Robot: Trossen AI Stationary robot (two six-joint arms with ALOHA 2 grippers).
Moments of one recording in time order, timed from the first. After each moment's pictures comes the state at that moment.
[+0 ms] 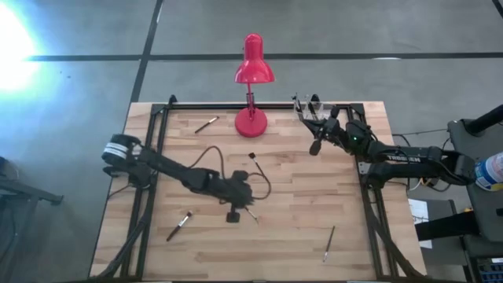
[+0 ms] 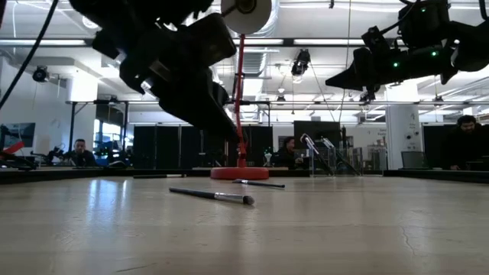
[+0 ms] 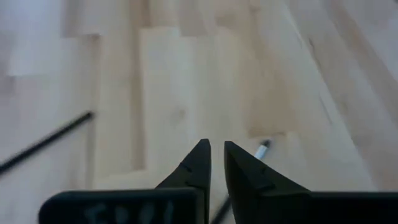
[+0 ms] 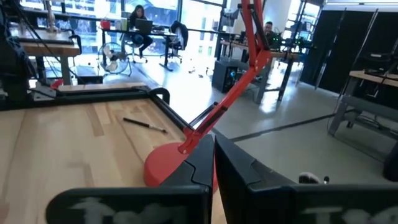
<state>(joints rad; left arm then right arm) -0.22 1.68 0.91 0.07 -0.03 -0.05 -0.49 0.94 0.26 0.66 0.05 -0.10</state>
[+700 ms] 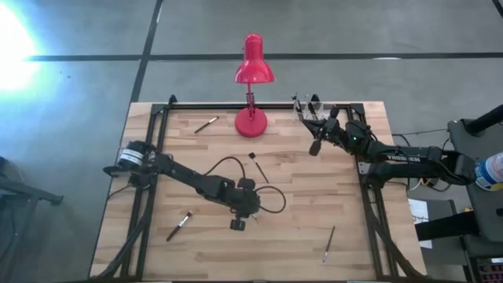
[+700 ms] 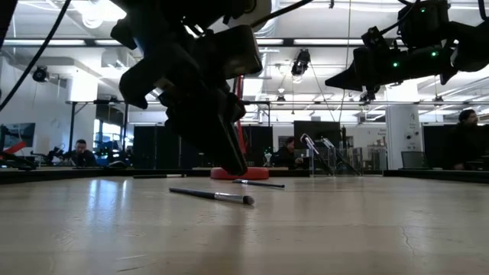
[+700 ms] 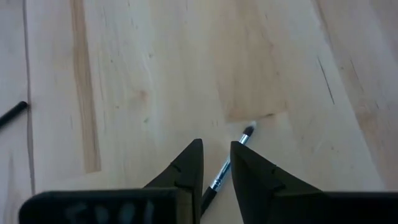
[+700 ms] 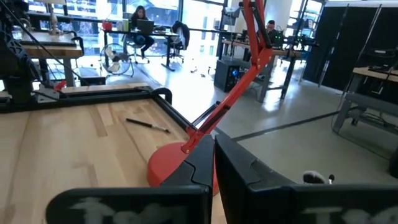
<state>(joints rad) -0.26 1.86 1.14 -0.21 -0.01 -0.04 -0.49 0.94 0.26 0.66 0.05 -0.09</state>
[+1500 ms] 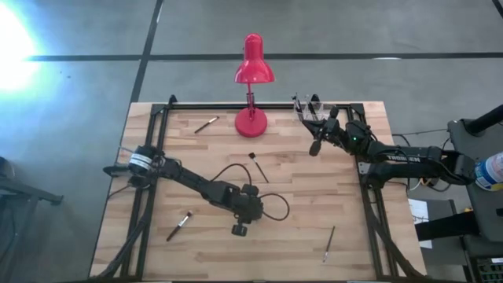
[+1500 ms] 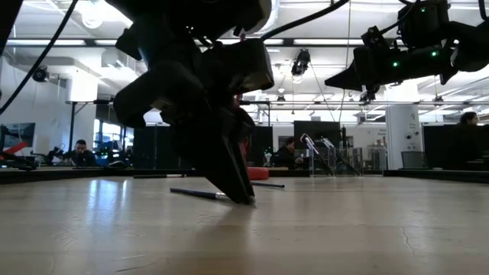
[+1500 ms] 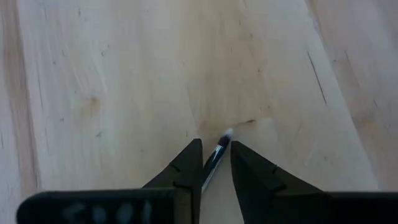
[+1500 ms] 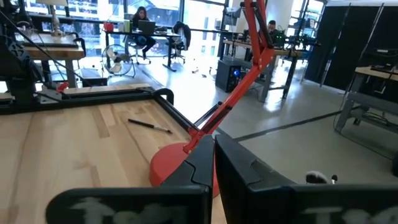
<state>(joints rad) -0.29 1.95 1.20 -0.20 0.03 -0.04 -0.49 0.94 0.26 0.66 0.04 -0.08</state>
